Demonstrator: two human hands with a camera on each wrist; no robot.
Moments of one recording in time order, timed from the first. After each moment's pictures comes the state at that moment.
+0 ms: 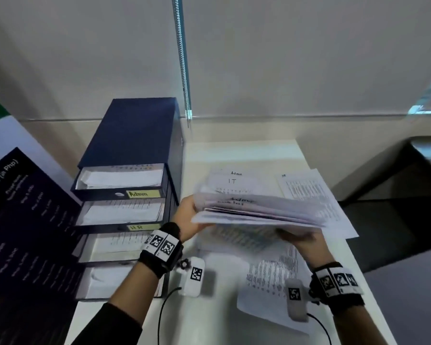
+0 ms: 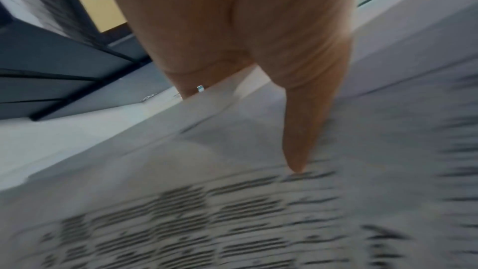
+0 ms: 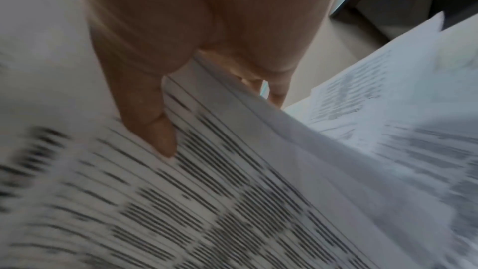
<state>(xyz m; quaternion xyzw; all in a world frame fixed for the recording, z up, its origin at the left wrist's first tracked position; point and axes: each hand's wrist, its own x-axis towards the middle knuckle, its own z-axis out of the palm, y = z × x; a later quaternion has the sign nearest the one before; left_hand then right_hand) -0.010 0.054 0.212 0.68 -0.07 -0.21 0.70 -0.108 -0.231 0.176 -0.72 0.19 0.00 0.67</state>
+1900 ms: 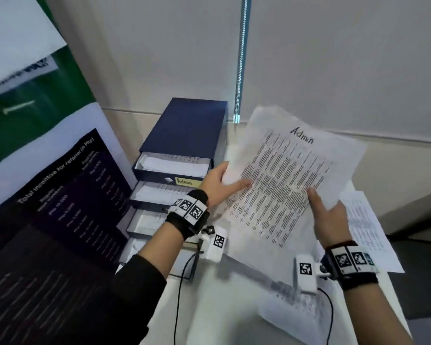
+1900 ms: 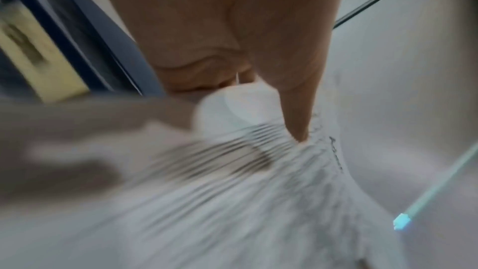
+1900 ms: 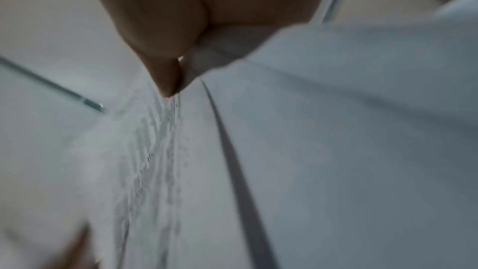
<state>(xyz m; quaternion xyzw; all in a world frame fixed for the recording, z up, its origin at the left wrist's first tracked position) -0.006 0.083 0.272 0.78 -0.06 -0.10 0.62 -0.072 -0.169 0.262 -0.74 0.12 -0.13 0.65</state>
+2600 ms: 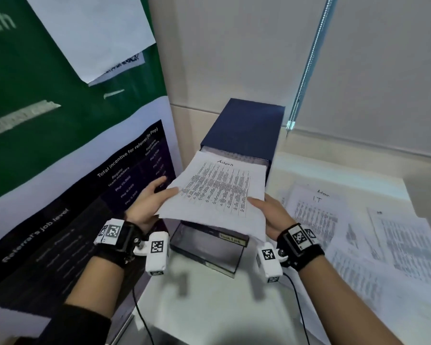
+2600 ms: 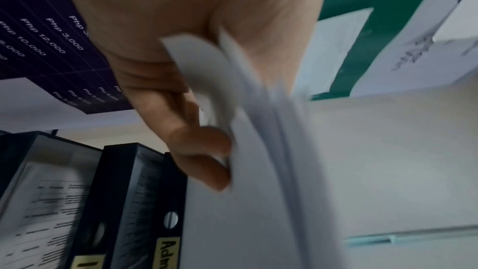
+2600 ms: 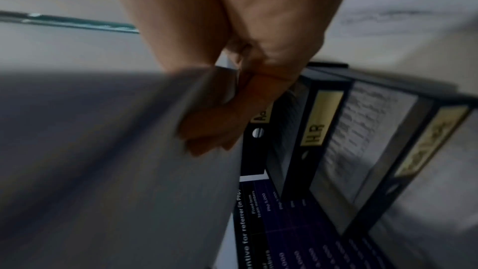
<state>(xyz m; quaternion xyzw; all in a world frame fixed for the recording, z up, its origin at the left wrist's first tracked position) -0.115 0.334 0.270 0.62 0.25 0.01 0.74 -0.035 0.053 0.219 -0.57 0.05 0.28 0.77</state>
